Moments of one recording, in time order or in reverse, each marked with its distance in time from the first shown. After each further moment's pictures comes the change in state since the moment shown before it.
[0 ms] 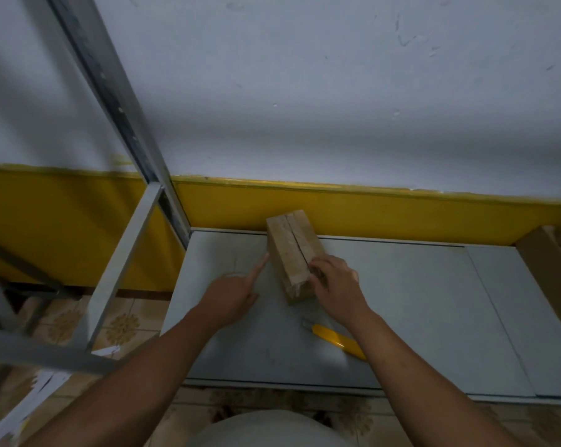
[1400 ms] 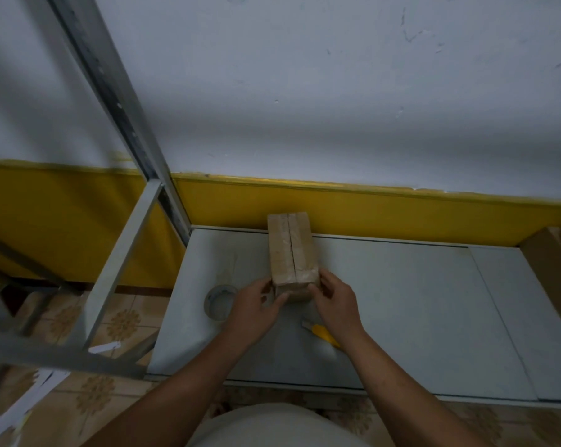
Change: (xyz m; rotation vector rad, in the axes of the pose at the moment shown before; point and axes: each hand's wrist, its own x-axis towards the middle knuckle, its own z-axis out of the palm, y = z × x) left_hand -0.013 0.069 0.026 -0.781 0.299 -0.238; right_hand -0.028 -0.012 0.019 0.608 0.073 0.184
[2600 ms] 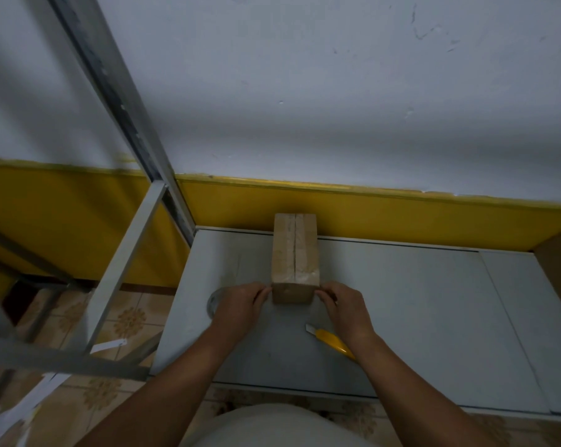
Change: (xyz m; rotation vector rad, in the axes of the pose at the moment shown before) left_hand 0.021 -0.044 -0.019 0.371 0.126 0.262; right_hand 0.018 0.042 -0.009 -0.414 -0.044 -0.078
